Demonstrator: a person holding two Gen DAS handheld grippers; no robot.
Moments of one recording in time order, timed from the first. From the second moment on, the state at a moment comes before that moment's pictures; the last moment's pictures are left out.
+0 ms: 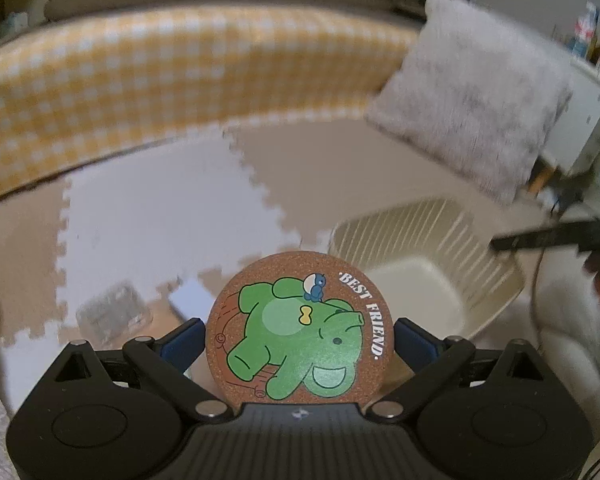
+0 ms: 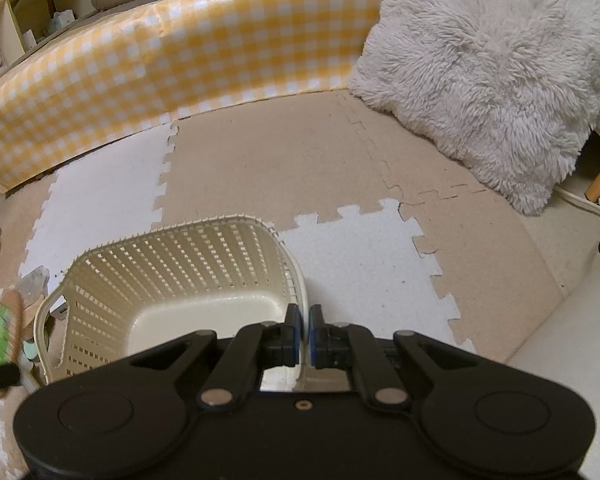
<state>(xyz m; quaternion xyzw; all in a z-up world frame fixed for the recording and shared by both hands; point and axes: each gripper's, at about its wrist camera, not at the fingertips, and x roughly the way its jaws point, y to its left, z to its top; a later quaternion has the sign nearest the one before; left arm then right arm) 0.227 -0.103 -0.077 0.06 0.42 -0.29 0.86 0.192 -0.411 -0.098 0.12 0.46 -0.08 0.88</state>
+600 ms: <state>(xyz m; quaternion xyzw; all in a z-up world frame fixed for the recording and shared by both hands) 0.205 -0.242 -0.095 0.16 0.39 -0.40 0.81 0.192 -0.418 -0.098 0.16 0.46 -0.07 0.87</state>
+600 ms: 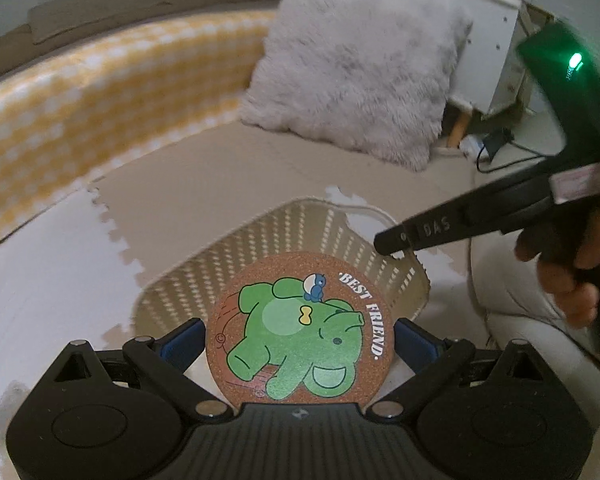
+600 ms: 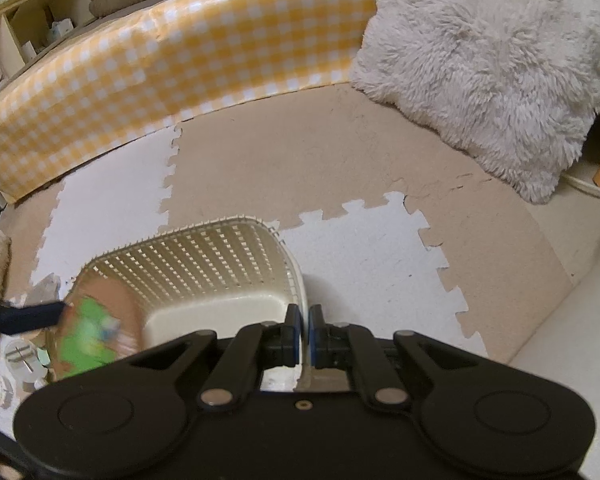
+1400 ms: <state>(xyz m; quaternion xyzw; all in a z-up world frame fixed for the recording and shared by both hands) 0.243 -0.286 -0.144 0.11 0.45 -0.39 0.79 0.192 -0.424 -0.100 0.19 0.46 -0.07 0.86</state>
